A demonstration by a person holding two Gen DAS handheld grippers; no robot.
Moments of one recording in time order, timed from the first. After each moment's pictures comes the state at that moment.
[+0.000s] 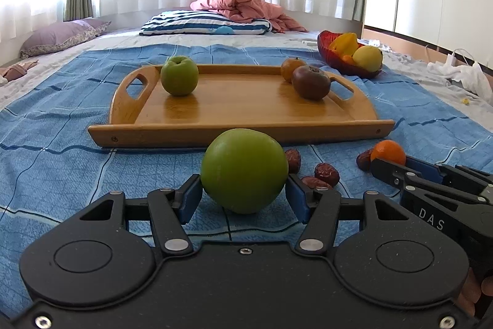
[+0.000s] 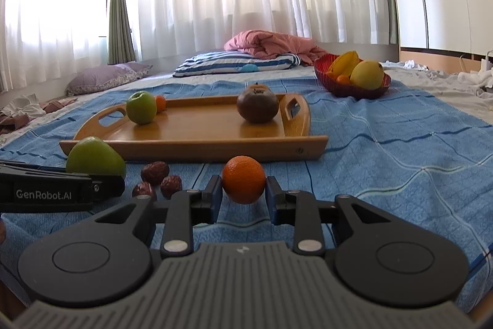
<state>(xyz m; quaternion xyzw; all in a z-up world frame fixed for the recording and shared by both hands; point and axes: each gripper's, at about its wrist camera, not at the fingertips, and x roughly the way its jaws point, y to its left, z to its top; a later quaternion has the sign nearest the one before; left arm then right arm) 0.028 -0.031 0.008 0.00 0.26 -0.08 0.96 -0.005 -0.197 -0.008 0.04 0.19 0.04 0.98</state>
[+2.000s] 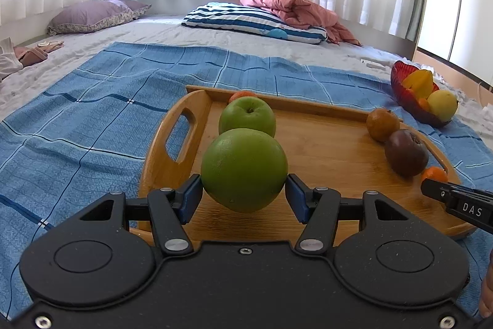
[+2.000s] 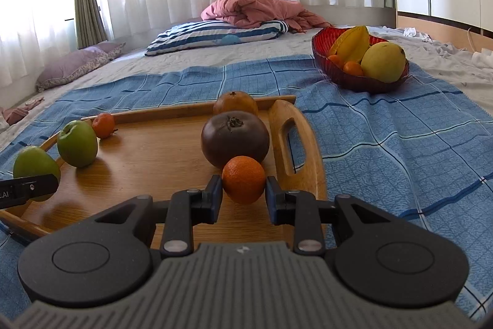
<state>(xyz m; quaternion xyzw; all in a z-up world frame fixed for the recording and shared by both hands) 0.177 0.025 0.023 -0.05 0.28 0.00 0.96 0.158 -0.208 0.012 0.07 0.27 0.01 0.96</state>
